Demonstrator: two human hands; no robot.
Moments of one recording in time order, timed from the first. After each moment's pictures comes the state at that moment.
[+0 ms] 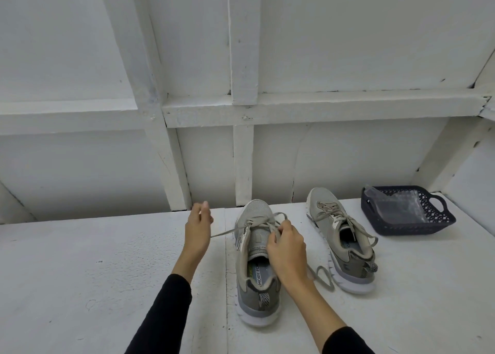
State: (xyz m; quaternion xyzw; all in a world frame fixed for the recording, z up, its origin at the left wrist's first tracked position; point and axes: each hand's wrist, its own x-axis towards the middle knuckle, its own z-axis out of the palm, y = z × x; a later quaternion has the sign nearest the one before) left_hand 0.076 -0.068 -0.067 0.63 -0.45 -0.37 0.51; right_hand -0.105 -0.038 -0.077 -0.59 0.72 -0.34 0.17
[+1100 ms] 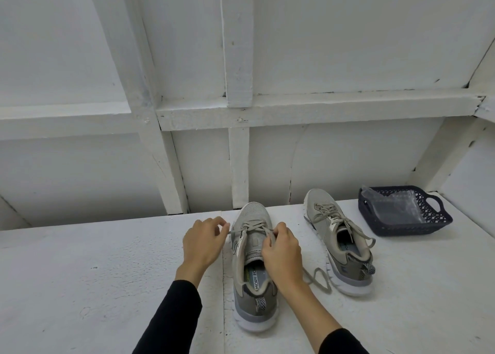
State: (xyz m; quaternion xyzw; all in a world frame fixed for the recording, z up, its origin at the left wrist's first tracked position) left_hand 0.071 -0.075 -0.090 0.71 -0.65 -0.12 0.23; right_hand -0.104 -0.039 -0.083 -0.59 0.71 -0.34 0.17
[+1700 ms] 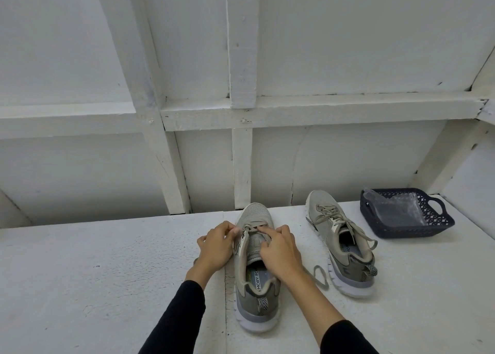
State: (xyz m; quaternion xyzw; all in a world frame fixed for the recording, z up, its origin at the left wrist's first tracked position) left_hand 0.053 -0.075 -0.098 0.68 -0.62 -0.27 0.28; right_hand -0.107 -0.055 -0.088 -0.64 0.69 -0.22 0.26
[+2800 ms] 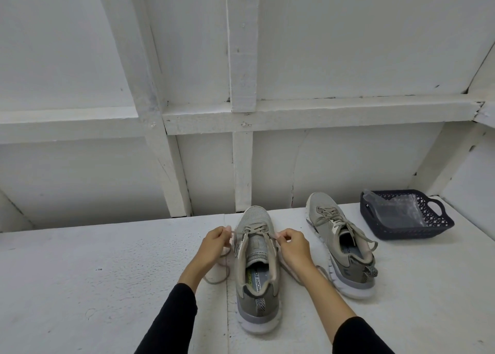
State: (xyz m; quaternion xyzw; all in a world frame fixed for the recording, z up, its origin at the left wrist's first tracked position) left_hand 0.070 -0.077 -0.100 0.60 -0.52 -0.47 0.38; right_hand -0.133 -0.070 -0.096 -0.52 0.68 -0.36 0.37
